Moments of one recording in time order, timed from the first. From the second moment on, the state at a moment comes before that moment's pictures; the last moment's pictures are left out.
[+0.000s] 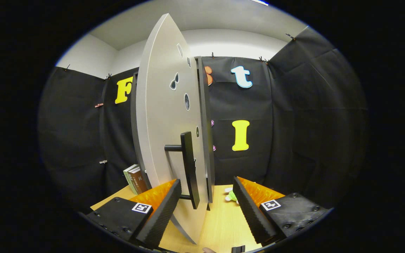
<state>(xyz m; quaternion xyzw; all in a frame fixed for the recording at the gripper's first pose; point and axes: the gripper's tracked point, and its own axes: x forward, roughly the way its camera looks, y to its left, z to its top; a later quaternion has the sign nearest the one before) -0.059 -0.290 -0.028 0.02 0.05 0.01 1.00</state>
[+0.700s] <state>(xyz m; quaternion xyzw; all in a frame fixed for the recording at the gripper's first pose) -0.032 -0.175 -0.041 0.01 0.06 0.00 1.00</state>
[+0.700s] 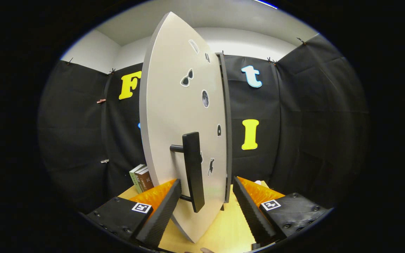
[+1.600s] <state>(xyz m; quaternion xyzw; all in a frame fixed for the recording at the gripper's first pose) 0.024 -0.065 -0.039 -0.03 0.02 -0.02 1.00</state>
